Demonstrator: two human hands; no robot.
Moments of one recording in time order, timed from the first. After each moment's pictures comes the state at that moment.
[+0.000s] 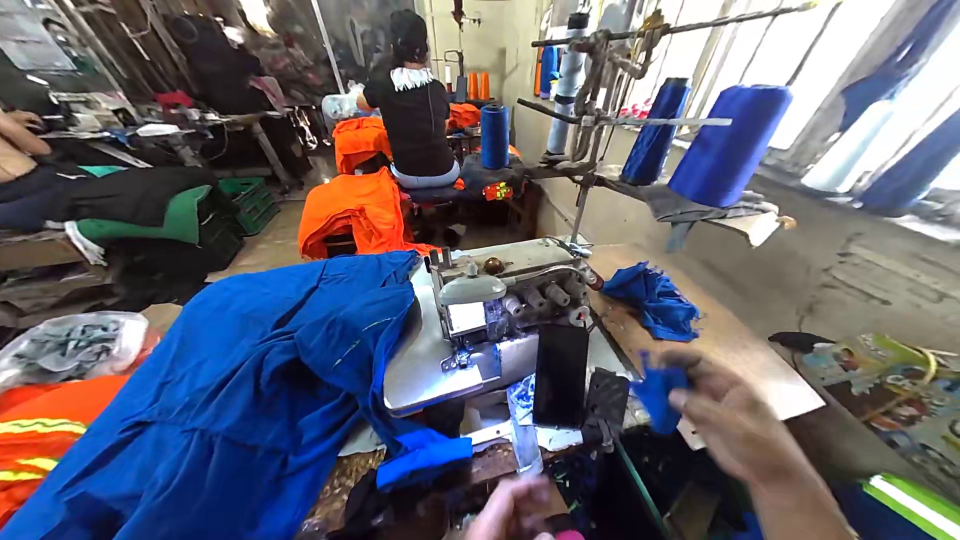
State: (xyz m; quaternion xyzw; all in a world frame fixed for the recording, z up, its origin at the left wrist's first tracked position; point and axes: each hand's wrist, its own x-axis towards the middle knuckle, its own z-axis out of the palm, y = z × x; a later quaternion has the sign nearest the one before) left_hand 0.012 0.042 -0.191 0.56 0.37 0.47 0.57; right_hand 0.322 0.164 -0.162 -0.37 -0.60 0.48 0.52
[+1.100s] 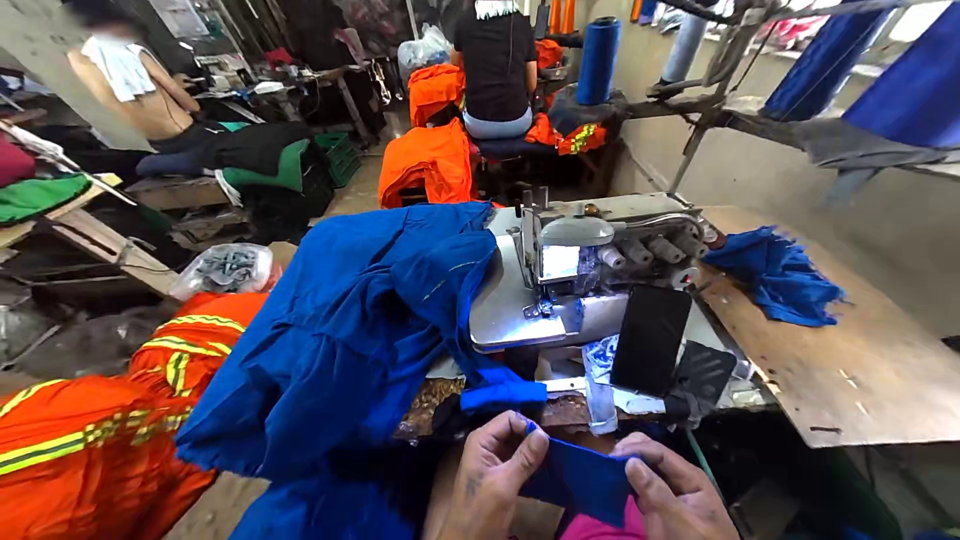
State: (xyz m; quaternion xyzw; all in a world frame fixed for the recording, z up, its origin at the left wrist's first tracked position) left_hand -0.042 0.041 -0.207 0.42 0.39 0.65 0.50; right_hand 0.169 0.063 -0.221 -0.27 -0.52 0.61 0.54
